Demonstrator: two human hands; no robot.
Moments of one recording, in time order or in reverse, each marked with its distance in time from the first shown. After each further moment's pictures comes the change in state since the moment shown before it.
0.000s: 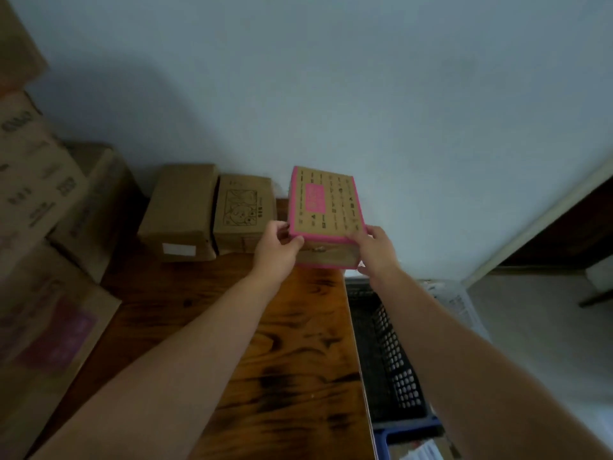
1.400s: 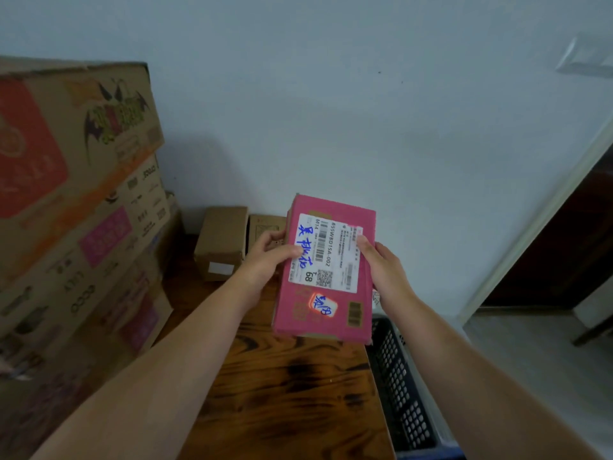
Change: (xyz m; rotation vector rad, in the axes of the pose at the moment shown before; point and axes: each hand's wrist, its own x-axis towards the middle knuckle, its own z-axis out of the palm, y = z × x) left_hand -0.113 0.027 -0.109 -0.316 -0.264 0.165; right_hand -0.153 -0.029 -0.018 0.086 -0.105 -0.327
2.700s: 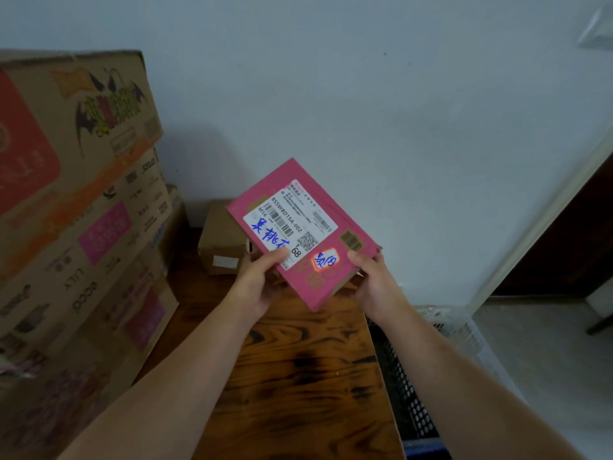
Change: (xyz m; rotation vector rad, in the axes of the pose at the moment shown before) left_hand 0.000 -0.037 -0.009 -0.461 0.093 -0.116; right_hand 0.000 0.033 0.022 0.531 -0.197 0.185
